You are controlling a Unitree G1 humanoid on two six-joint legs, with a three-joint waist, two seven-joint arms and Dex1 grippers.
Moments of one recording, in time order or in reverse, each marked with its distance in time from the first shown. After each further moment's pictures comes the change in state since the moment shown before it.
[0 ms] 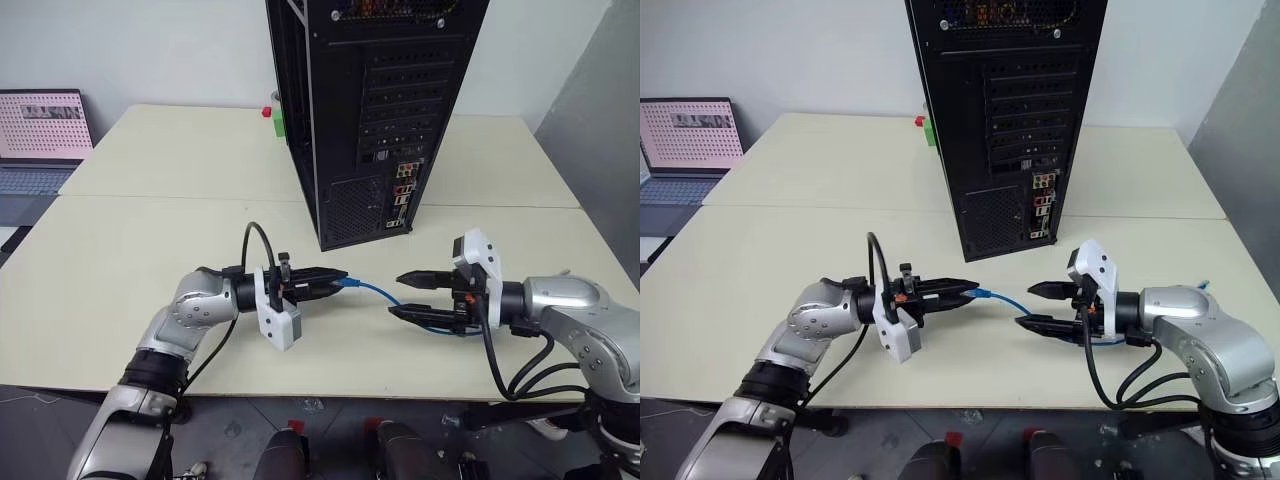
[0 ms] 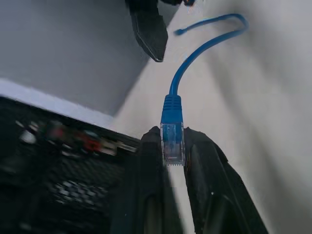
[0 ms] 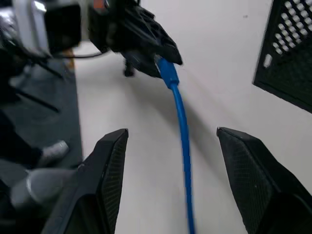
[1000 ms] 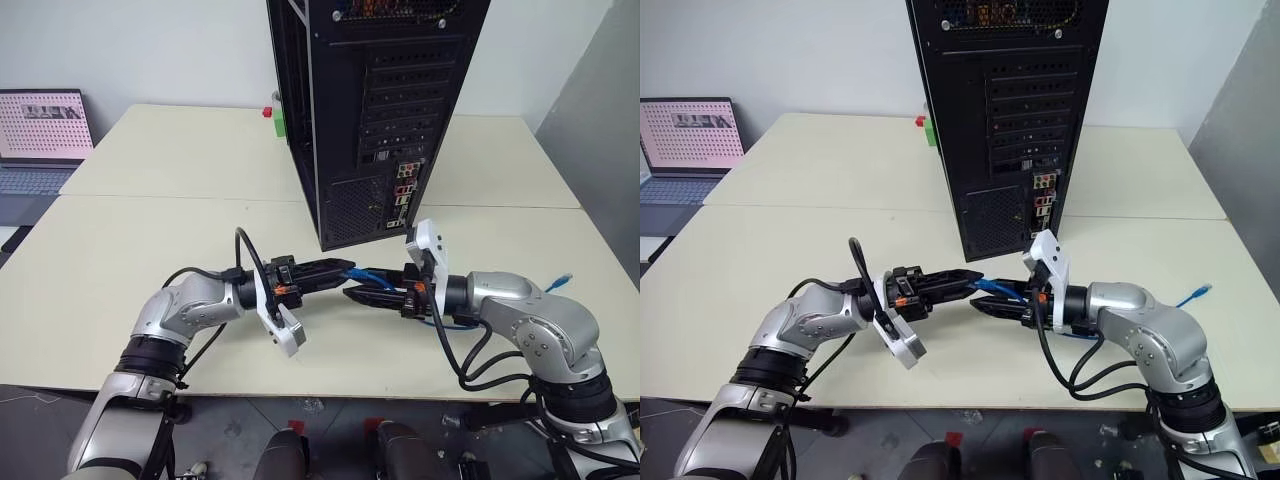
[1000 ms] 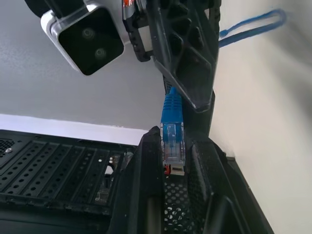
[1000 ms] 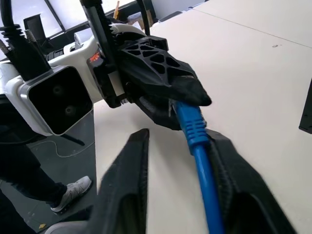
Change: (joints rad) left arm -0.044 0.019 0.010 0.013 0.347 -0.118 0.455; right arm -0.116 0.169 0.173 0.131 0.036 -0.053 -0.158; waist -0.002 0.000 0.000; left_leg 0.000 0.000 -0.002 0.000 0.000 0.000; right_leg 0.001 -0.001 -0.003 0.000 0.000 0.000
